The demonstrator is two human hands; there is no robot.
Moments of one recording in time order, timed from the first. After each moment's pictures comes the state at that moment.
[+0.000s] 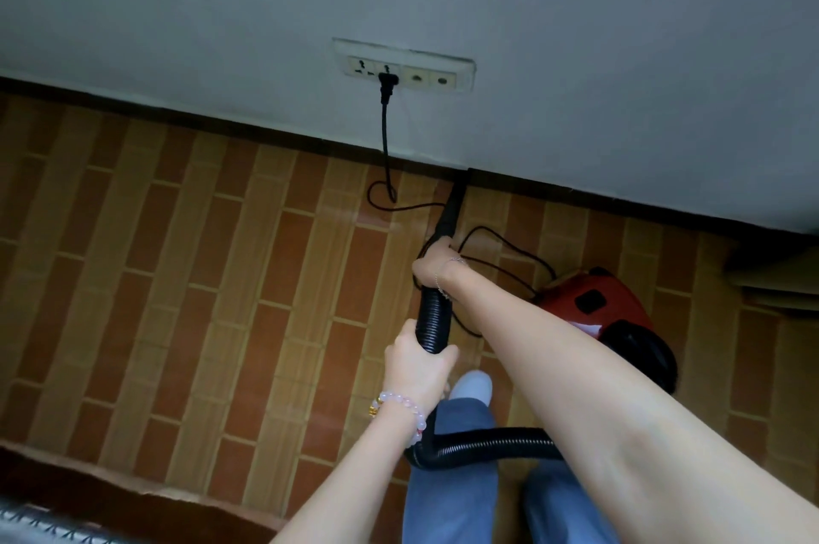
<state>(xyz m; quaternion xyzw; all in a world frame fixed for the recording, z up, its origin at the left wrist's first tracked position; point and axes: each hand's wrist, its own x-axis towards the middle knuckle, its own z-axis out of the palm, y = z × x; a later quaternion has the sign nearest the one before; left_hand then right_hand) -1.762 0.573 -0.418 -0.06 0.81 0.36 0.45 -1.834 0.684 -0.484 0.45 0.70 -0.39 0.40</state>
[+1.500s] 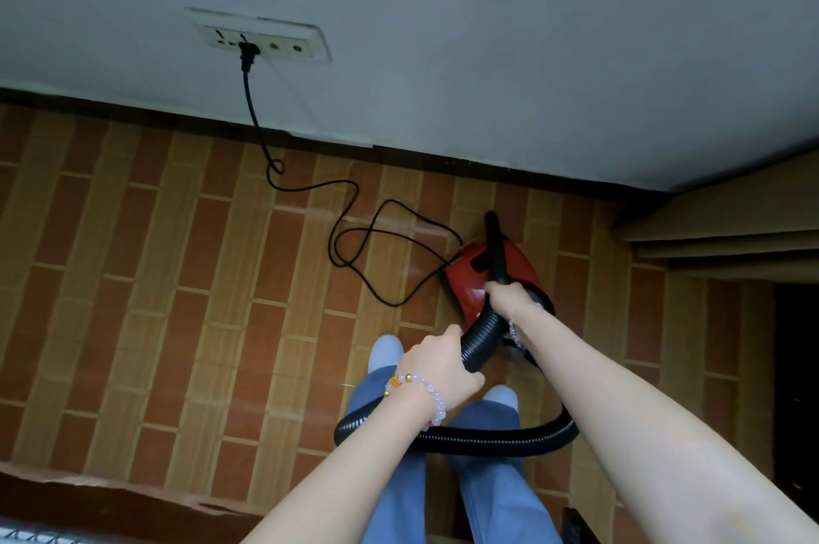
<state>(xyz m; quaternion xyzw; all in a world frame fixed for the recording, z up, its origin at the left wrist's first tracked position) -1.596 0.687 -0.416 0.29 0.80 0.09 0.52 -1.565 0.828 -0.492 0.67 0.50 -0.50 0.23</state>
